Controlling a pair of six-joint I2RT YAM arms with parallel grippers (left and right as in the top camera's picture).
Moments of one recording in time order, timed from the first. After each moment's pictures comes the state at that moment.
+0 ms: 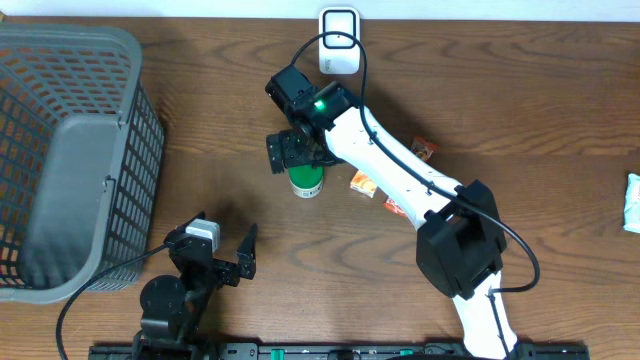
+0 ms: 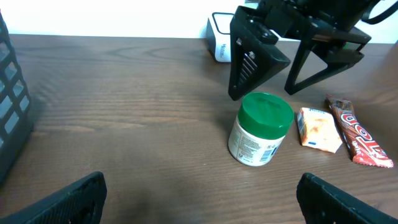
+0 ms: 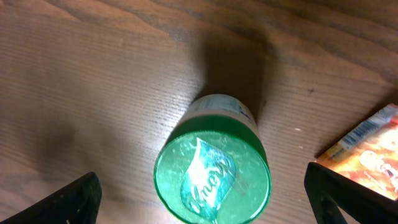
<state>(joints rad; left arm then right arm) -0.13 0.01 0.11 -0.36 0.19 -0.09 0.72 2.19 1.98 -1.11 -0.06 0.53</state>
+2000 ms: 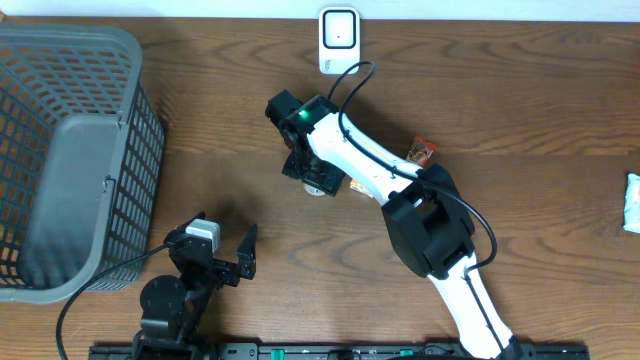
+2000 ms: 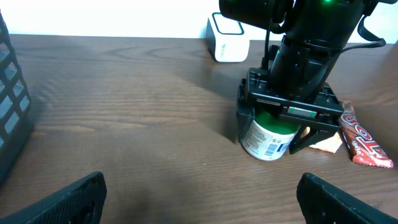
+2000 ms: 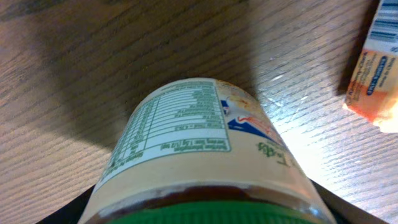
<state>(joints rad) -0.13 0.01 0.11 -0.36 0.19 -0.09 0.72 2.38 2.00 -1.19 -0.02 1.20</state>
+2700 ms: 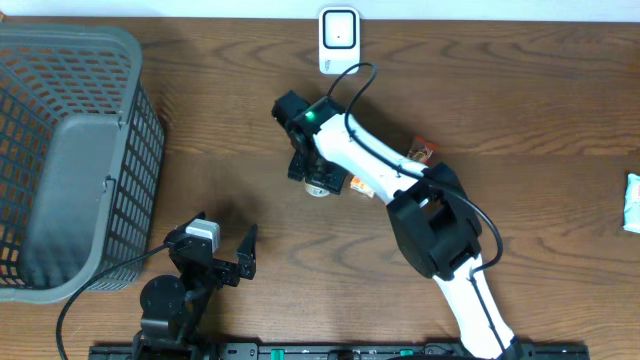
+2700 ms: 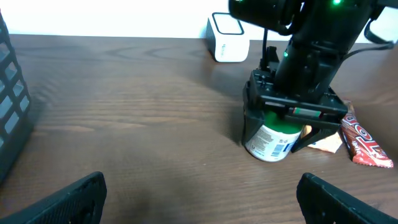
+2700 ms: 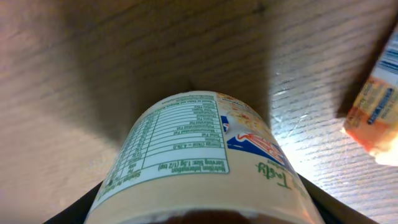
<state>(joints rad) -0.13 0.01 0.11 -0.36 0.19 -0.09 0.68 2.35 1.93 -1.15 -0.10 1.03</state>
